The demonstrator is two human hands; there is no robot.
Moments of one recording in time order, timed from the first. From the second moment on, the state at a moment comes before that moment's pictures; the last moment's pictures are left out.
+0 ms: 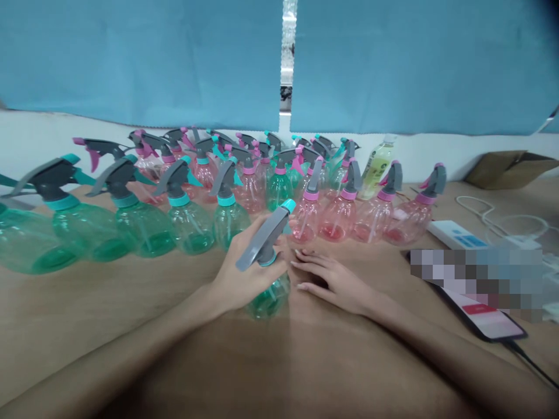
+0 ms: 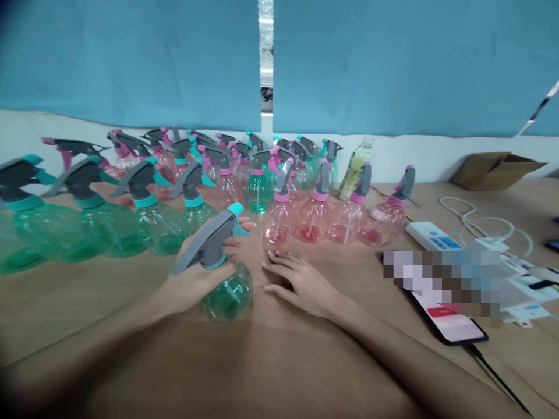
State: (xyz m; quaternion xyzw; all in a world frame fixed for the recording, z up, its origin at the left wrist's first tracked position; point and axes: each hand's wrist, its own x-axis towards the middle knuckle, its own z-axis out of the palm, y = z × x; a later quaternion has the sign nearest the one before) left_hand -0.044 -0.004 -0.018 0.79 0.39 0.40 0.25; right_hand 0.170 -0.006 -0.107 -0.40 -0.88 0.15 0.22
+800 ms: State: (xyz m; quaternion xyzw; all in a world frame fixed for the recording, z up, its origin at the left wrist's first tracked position) left_hand -0.049 -0.021 -0.015 0.76 0.36 0.43 0.32; right_hand 0.093 -0.055 -0.057 -0.46 -0.79 0.17 0.37
